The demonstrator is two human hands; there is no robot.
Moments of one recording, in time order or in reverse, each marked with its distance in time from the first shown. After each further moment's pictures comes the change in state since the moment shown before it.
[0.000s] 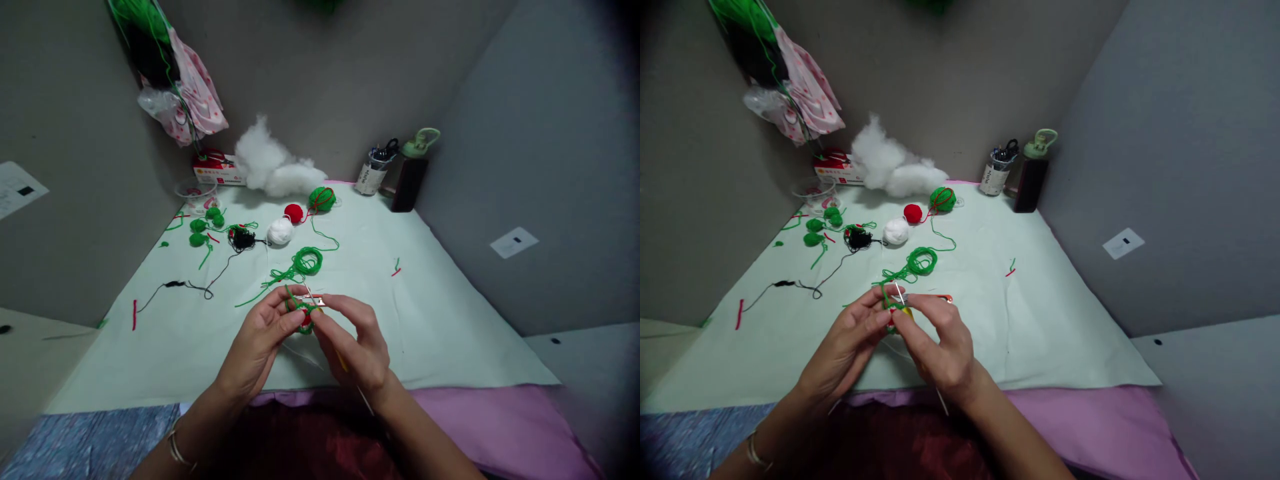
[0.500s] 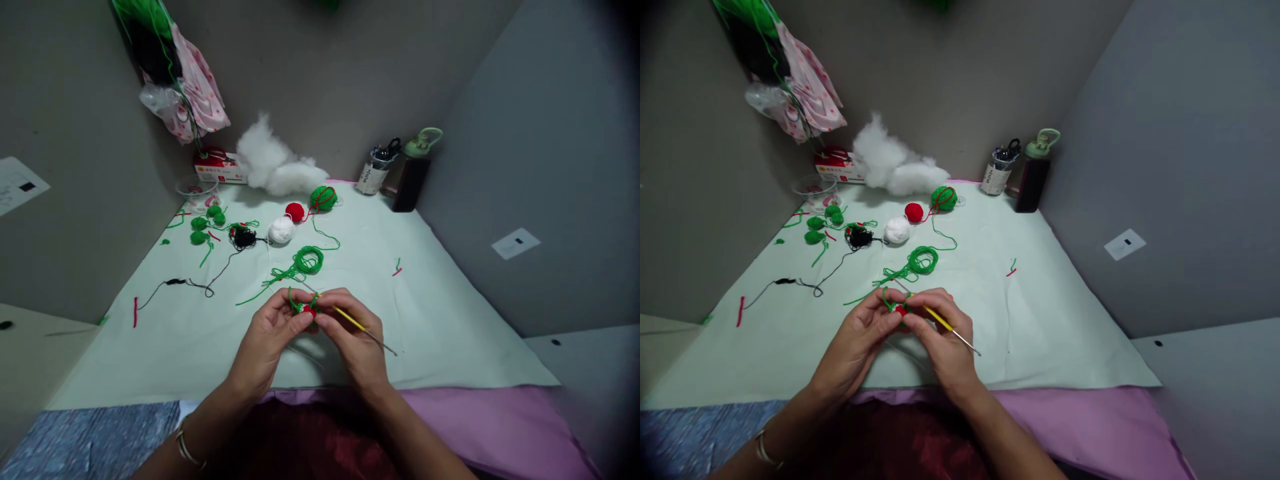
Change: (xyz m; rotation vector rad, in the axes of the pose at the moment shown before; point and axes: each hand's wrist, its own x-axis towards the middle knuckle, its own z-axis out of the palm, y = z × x) left_hand 0.002 -0.012 0.000 0.078 0.015 0.084; right_hand 0.003 -0.004 0.015 0.772 0.077 0.835
